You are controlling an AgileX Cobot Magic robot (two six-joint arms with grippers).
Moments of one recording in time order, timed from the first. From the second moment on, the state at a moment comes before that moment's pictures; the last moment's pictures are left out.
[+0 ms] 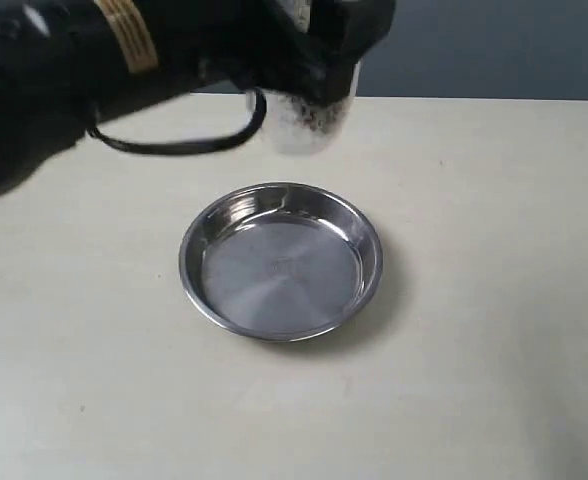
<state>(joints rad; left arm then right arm) -0.61 1.42 -0.91 0.22 -0.30 -0.23 -0.01 0.00 0.00 0.06 0.31 0.00</state>
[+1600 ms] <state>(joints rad) -0.59 1.73 -0.63 -0.01 -0.98 -0.08 -0.01 0.00 0.00 0.06 0.31 0.00</state>
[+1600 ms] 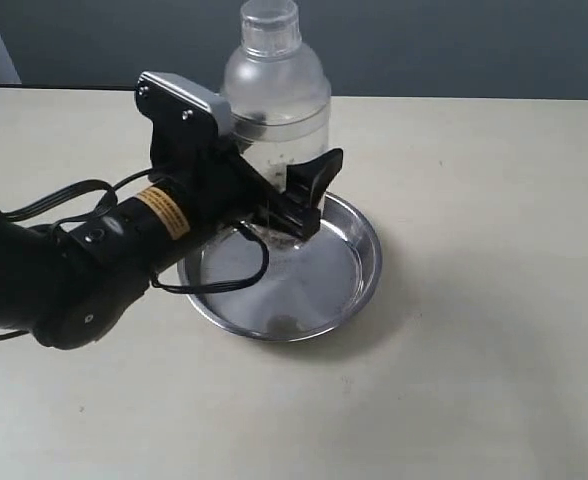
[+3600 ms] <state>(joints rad) -0.59 2.11 -0.67 -0.05 -1.24 -0.12 -0.01 0.00 0.00 0.06 0.31 0.00</state>
